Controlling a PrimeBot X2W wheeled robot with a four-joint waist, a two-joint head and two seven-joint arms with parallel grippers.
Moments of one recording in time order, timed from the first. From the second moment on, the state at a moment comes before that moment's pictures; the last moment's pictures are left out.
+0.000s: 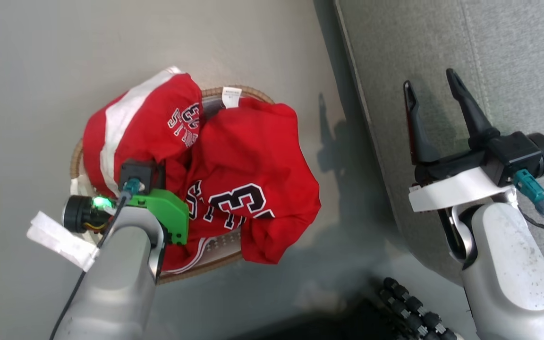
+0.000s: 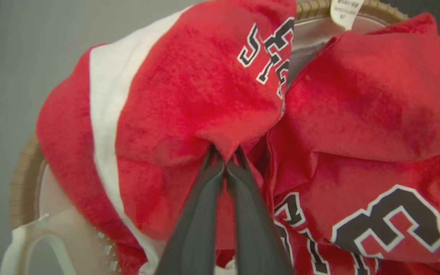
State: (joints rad) left arm -0.69 0.06 -0.33 1.04 -0.19 -0.02 -0.26; right arm -0.43 -0.05 0.06 0.12 0.07 0.13 -0.26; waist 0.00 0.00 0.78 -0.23
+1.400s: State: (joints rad) left arm -0.60 0.11 -0.43 0.41 -0.10 -0.12 -0.26; right arm -0.09 -0.05 0.05 0.18 -0.06 0.13 -0.26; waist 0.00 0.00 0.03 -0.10
